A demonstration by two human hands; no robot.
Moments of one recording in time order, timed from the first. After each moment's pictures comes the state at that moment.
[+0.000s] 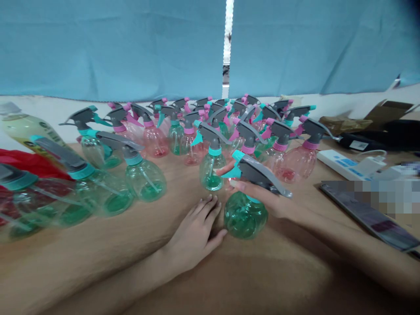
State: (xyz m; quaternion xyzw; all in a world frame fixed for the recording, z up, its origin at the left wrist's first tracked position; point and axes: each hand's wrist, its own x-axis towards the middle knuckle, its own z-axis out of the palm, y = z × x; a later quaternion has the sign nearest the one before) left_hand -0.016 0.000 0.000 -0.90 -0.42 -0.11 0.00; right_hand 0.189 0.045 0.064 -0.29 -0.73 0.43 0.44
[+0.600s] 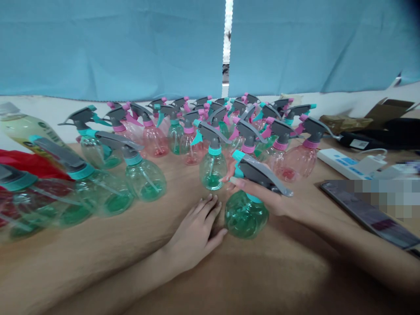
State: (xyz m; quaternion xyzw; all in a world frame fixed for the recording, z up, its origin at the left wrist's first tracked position) left_hand -0.017 0.000 -0.001 -0.90 -0.42 -0.10 0.01; right_hand 0.189 0.049 0.067 -0.27 -0.76 0.40 0.43
